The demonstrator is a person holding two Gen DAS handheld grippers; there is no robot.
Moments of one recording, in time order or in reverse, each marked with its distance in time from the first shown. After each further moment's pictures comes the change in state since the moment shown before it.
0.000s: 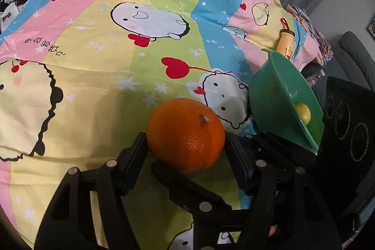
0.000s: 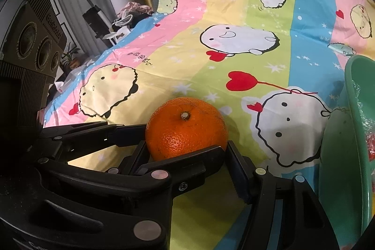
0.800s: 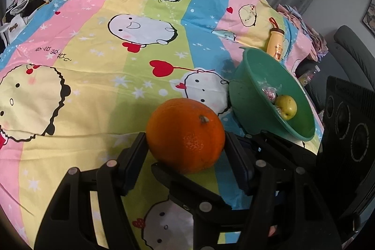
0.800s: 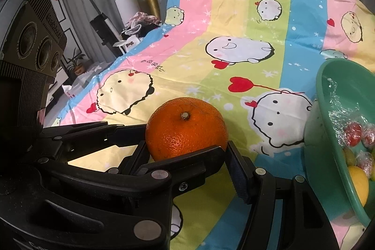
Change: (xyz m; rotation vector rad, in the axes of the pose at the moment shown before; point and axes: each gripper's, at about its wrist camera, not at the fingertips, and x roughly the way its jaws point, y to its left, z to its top) left arm -0.032 -0.032 -0.019 0.044 -0.042 0.024; right arm -0.042 0.012 -0.017 -0.010 -0.064 0.009
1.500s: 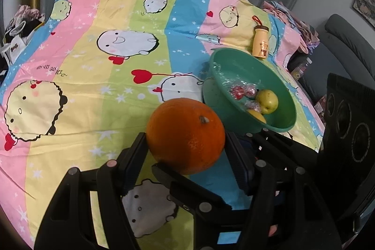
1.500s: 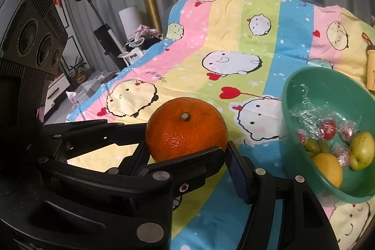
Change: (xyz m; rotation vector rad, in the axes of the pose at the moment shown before) left arm -0.024 -0.047 -0.010 0.082 -0.041 0.018; right arm -0.052 0.001 -0.013 -0.008 -0.079 -0.012
